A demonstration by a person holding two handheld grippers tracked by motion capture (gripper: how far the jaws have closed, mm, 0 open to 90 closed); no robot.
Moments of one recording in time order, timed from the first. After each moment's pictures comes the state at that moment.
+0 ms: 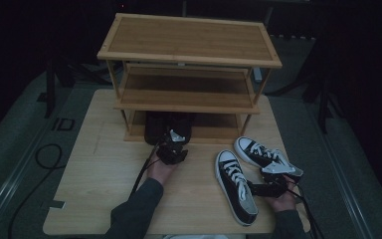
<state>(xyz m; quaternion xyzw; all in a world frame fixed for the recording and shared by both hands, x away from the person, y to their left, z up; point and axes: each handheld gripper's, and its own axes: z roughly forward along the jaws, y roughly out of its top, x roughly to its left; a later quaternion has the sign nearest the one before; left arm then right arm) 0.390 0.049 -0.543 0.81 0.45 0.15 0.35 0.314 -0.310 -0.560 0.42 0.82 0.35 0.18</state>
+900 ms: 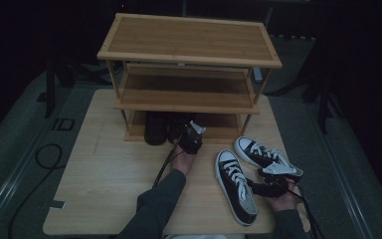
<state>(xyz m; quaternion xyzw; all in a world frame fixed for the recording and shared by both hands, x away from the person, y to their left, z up) 0.433 -0.017 -0.550 0.78 0.46 0.22 0.35 0.311 -0.311 -0.559 0.42 0.81 0.36 0.19</state>
